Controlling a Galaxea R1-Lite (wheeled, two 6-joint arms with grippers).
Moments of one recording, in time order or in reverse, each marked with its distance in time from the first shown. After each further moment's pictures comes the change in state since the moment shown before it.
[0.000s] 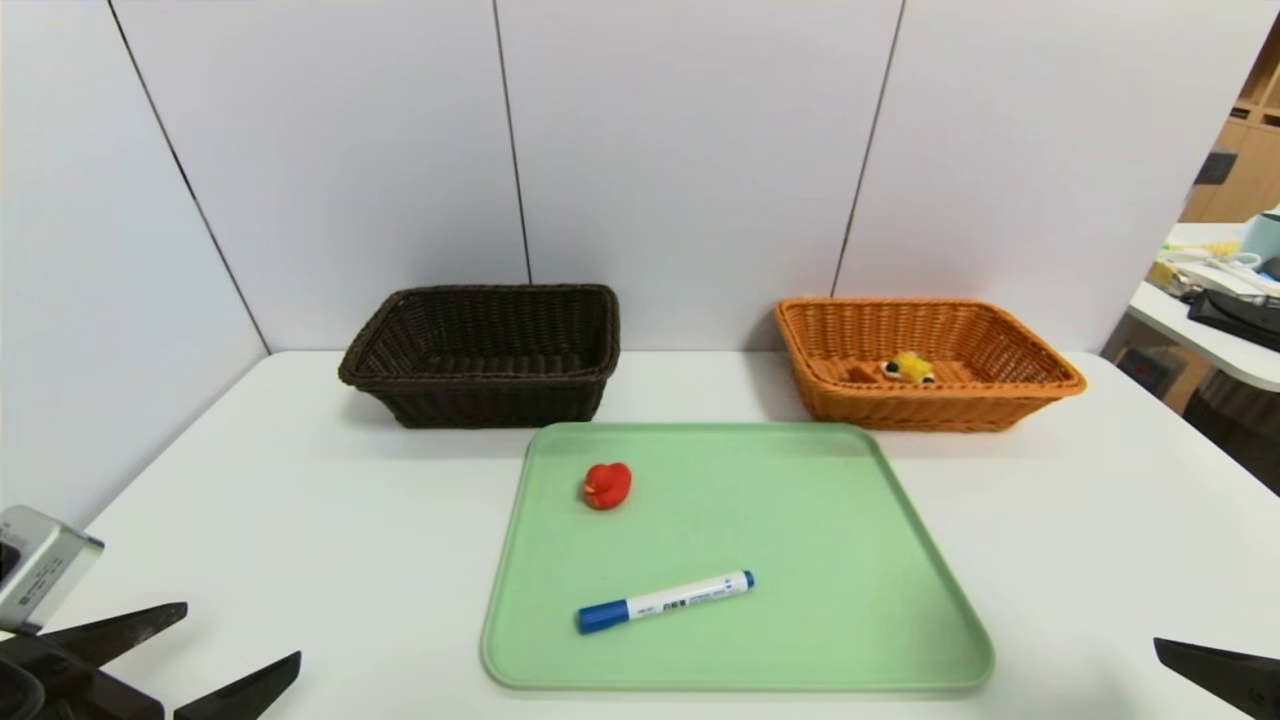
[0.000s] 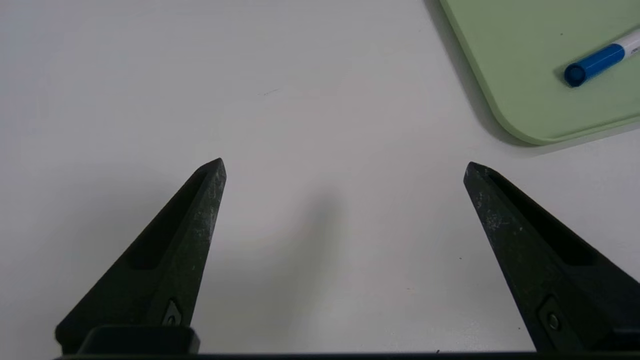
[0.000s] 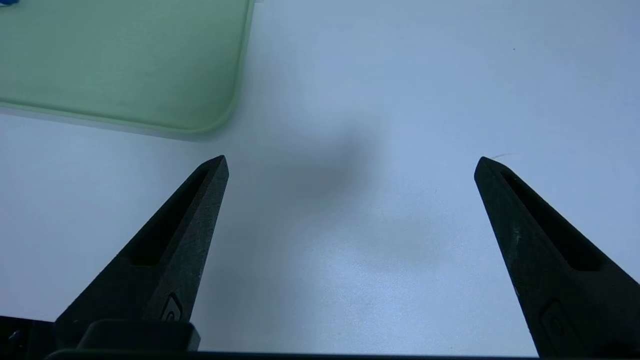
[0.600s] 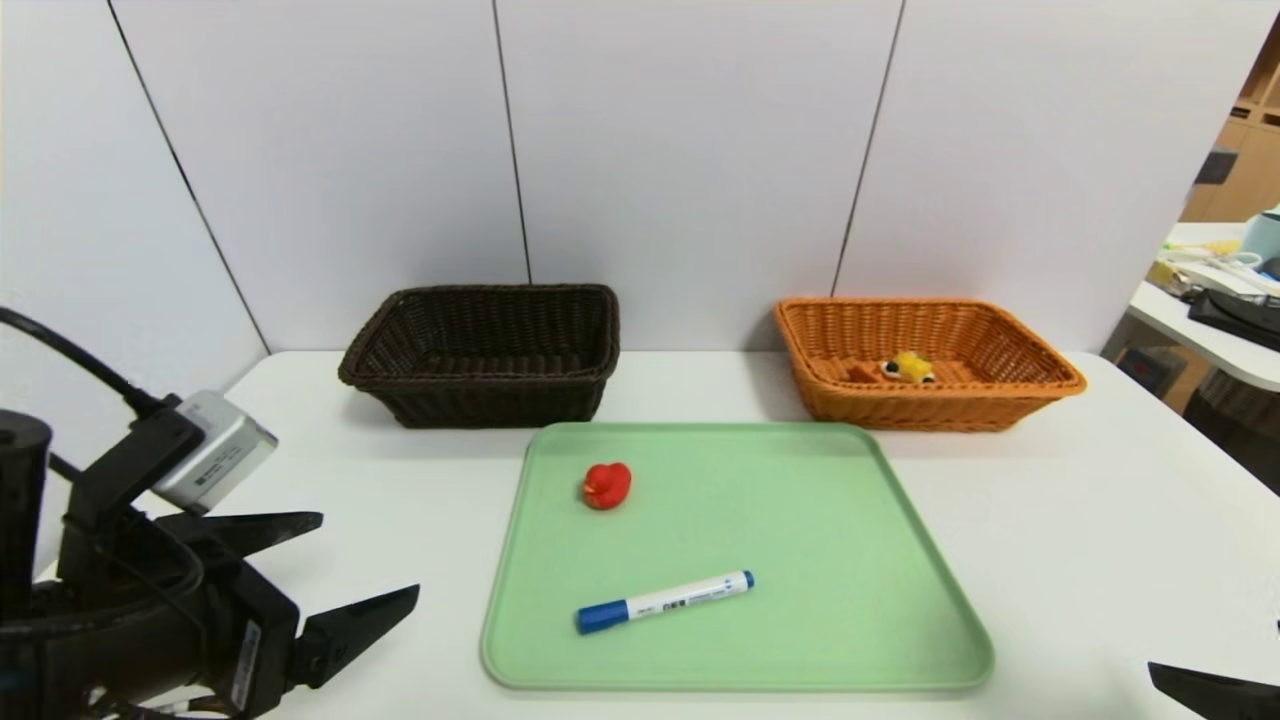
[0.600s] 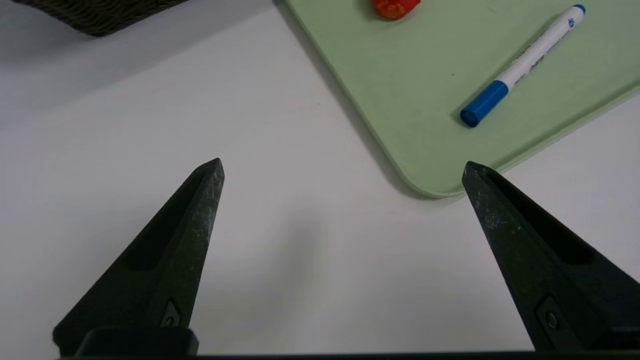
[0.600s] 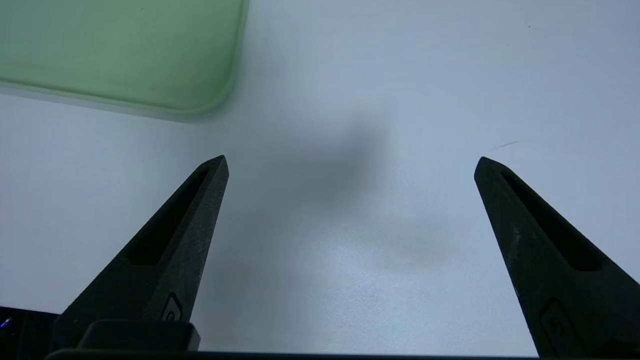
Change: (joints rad) left arm -0.217 0.250 -0.227 -0.004 0.002 0.049; right arm 0.011 -0.002 0.043 -0.009 0.004 -0.001
